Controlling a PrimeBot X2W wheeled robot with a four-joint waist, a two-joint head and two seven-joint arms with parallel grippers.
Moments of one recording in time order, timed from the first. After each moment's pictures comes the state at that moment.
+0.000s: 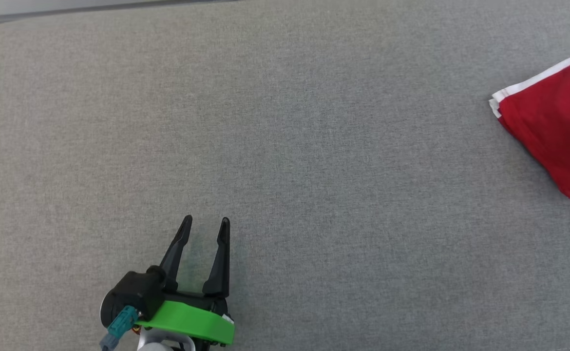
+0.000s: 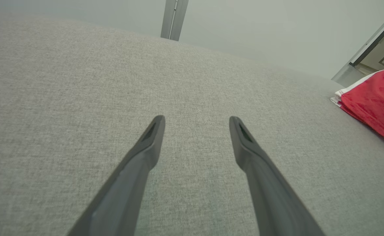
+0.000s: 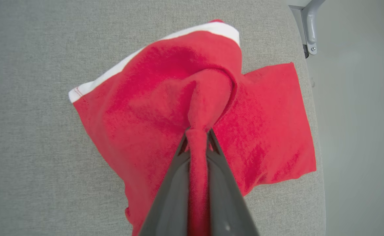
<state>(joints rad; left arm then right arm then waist) -0.05 0.05 -0.29 0.13 -0.36 -0.07 -0.26 -0.69 -0.79 0.13 0.41 0.64 0.13 0.78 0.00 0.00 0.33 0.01</state>
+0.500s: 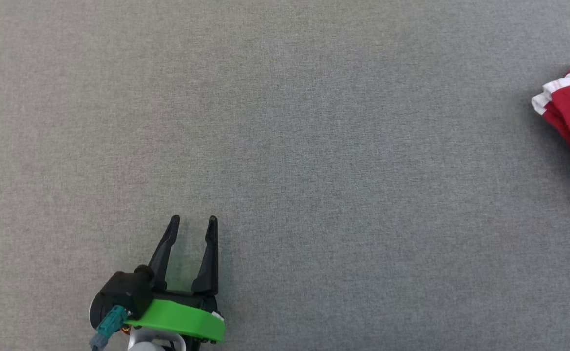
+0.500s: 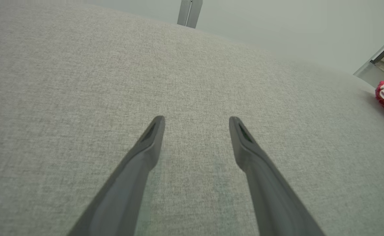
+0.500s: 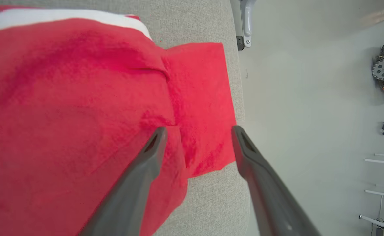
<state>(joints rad) -0.04 0.05 -0.25 0.14 -0.36 -0.08 -0.26 -0.69 -0.87 0.11 0.57 0.37 0.13 0.67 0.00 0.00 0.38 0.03</state>
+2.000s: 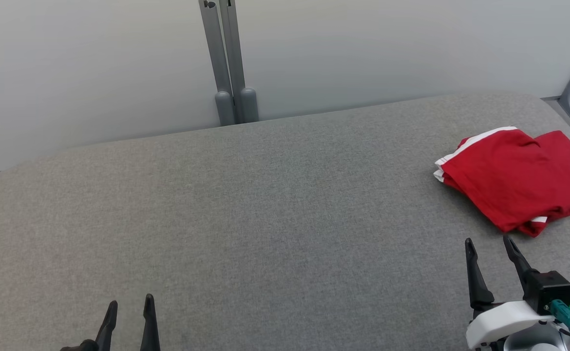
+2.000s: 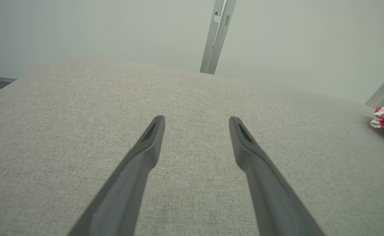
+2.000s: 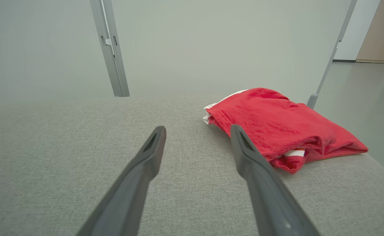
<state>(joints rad) 0.16 0.05 0.00 0.23 -0.32 -0.12 -0.26 0.03 -0.06 -0.10 0.23 0.02 0.13 -0.26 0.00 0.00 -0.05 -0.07</state>
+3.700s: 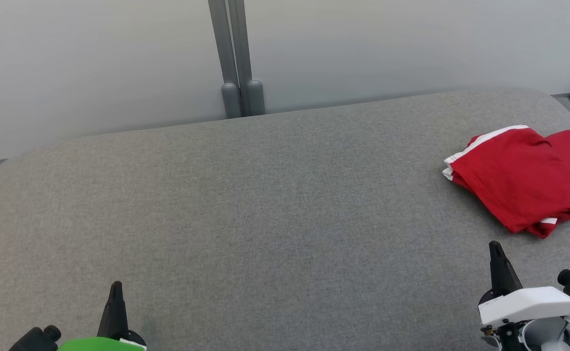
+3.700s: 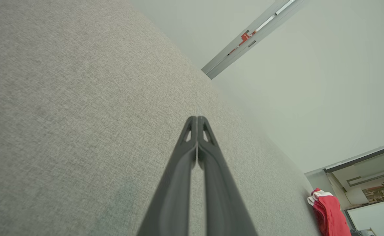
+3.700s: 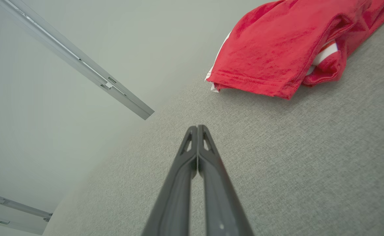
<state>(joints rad) 0.06 0.04 0.04 0.27 -0.89 -0.12 -0.10 -0.01 -0.04 -0.11 0.26 0.71 0.13 -0.10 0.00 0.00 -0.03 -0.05</state>
